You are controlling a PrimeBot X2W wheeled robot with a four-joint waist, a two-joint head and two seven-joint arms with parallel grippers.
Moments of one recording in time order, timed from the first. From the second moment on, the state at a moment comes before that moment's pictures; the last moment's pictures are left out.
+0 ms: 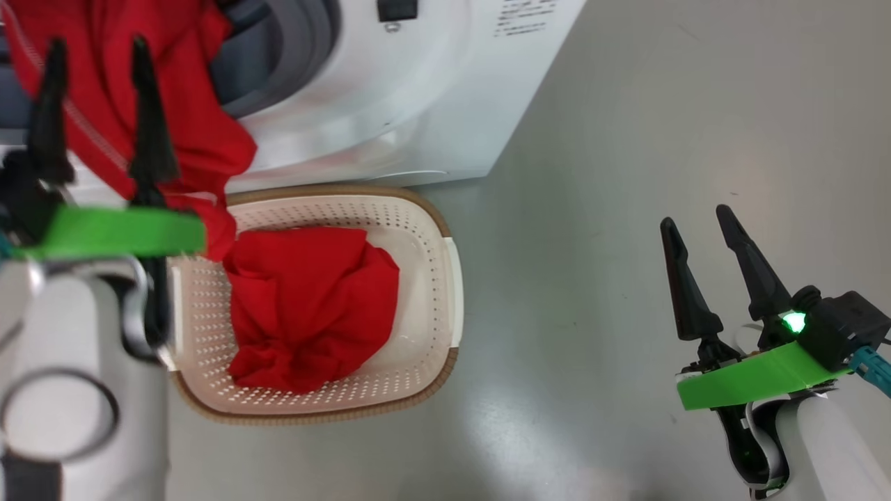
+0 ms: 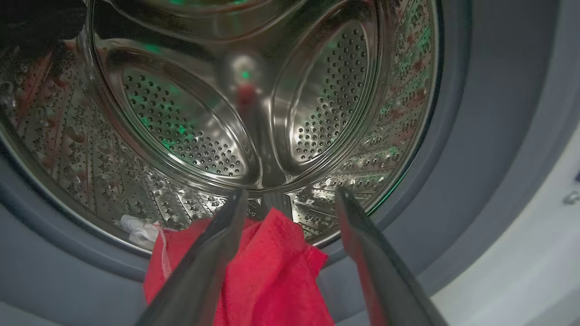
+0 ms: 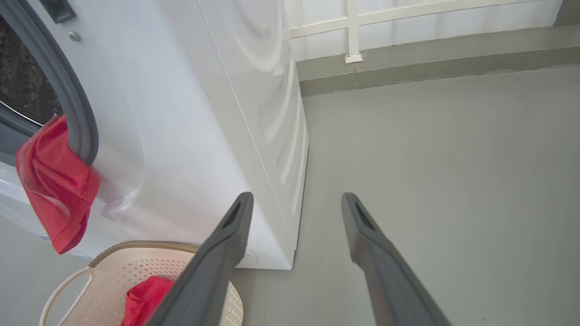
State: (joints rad) left arm -0.67 0.05 0.10 0.29 -0.15 -0.06 -0.26; right arm -0.21 -0.09 0.05 0.13 0.35 0.13 -0.26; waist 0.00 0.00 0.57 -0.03
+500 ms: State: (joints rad) left arm -1.14 0.21 0.08 0.96 -0.14 -0.12 -0.26; right arm -0.24 -0.07 0.08 0.13 0.36 0.13 -0.26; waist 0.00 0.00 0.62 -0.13
